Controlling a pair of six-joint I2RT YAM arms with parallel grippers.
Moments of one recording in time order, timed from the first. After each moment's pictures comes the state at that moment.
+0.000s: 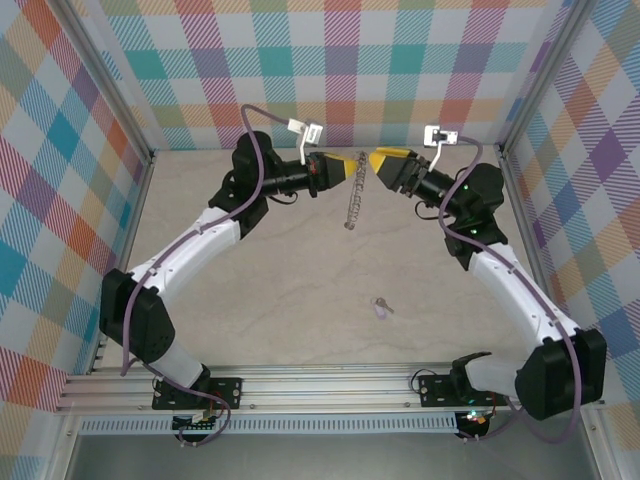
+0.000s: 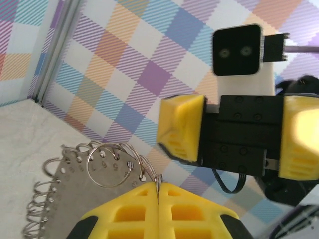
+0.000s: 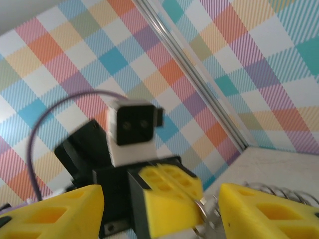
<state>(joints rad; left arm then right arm) -0.54 1.58 1.45 0.14 0.80 -0.49 0.29 1.21 1.02 0.47 -0.75 0.82</state>
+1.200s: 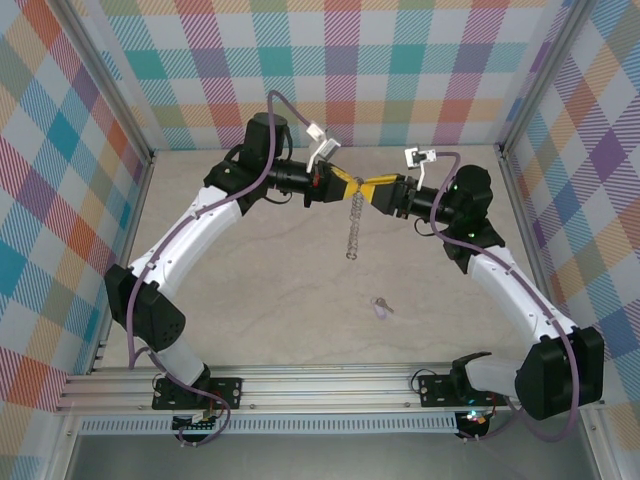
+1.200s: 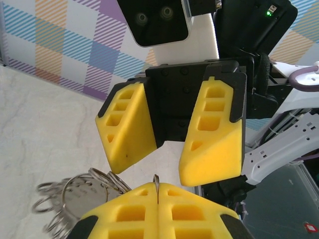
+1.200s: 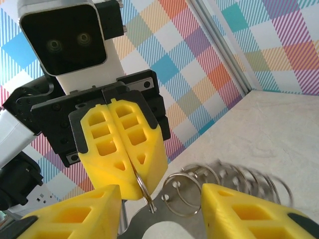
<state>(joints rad) -0.54 1.68 1.74 -0.50 1.00 0.00 0.29 1.23 0.97 0.34 -0.94 0.66</state>
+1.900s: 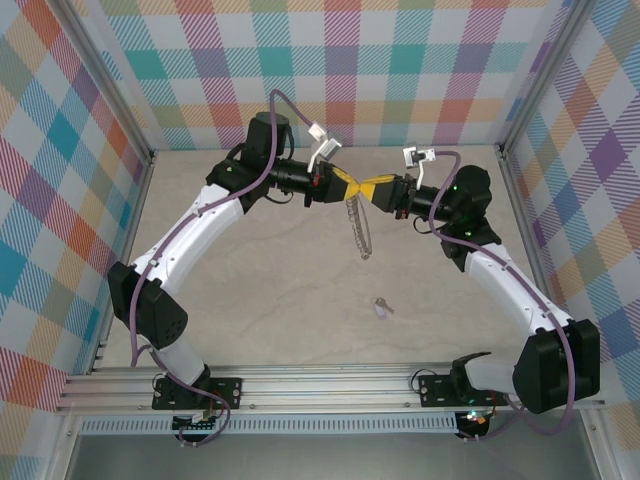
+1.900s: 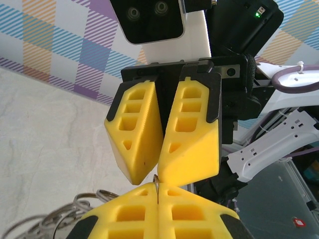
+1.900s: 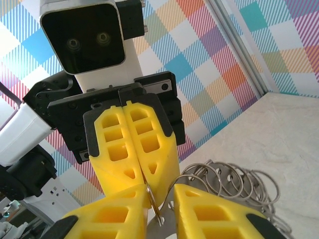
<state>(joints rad) -0.54 1.69 1.75 -0.50 1.03 0.00 0.29 1.26 0.96 0.44 -1.00 0.70</state>
